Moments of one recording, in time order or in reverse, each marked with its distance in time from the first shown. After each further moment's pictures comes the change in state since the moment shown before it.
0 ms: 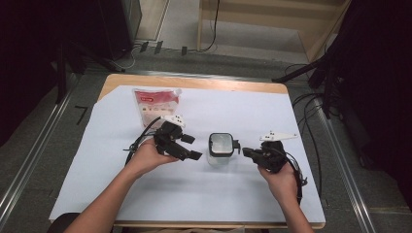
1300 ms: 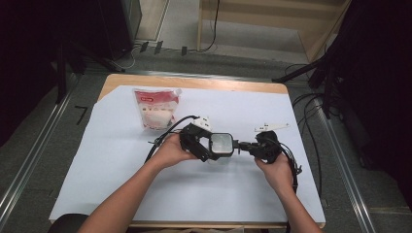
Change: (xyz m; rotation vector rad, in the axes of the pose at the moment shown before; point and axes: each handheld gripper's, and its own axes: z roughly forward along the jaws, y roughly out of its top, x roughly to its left) left arm -0.002 0.029 0.061 0.056 0.062 0.258; right arm -0.016 0.016 0.025 0.063 -0.001 0.013
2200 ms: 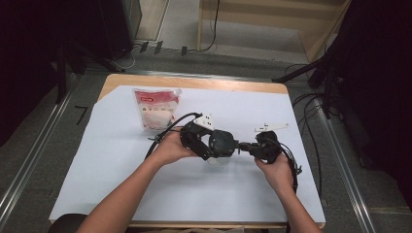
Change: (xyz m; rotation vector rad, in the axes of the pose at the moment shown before) left arm -0.008 0.017 -0.010 0.014 0.041 0.059; right arm 0.000 0.000 0.000 0.007 0.000 0.008
